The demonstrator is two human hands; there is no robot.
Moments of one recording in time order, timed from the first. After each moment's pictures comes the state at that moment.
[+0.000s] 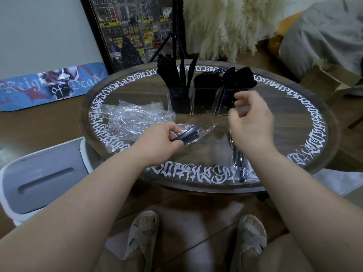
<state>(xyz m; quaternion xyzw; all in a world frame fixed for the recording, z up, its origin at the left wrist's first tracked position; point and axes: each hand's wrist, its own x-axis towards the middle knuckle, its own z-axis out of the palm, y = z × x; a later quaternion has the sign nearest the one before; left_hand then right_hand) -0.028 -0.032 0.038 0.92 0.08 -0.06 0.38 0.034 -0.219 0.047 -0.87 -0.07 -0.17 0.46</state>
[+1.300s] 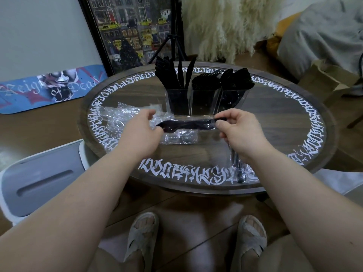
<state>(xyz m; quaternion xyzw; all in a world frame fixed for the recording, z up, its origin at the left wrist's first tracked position) -0.024 -0.016 0.043 0.92 0.19 0.08 0.34 0.040 -0.220 0.039 -0.81 -0.05 0.06 0.58</state>
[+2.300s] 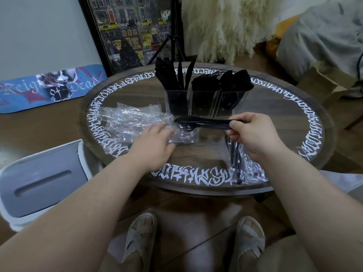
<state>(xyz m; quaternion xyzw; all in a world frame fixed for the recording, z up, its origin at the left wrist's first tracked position) -0.017 -0.016 0.005 0.99 0.03 -0.04 0.12 0.054 -0.241 0.033 -0.78 0.04 0.06 0.63</state>
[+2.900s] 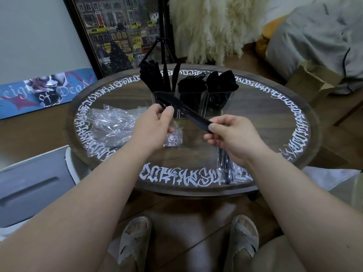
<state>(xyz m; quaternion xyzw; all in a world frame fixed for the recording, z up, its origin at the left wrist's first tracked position) 0.001 -0.061 0.051 0.85 0.15 0.10 0.50 0.035 -0.236 0.047 -0.68 0.01 0.15 0.71</state>
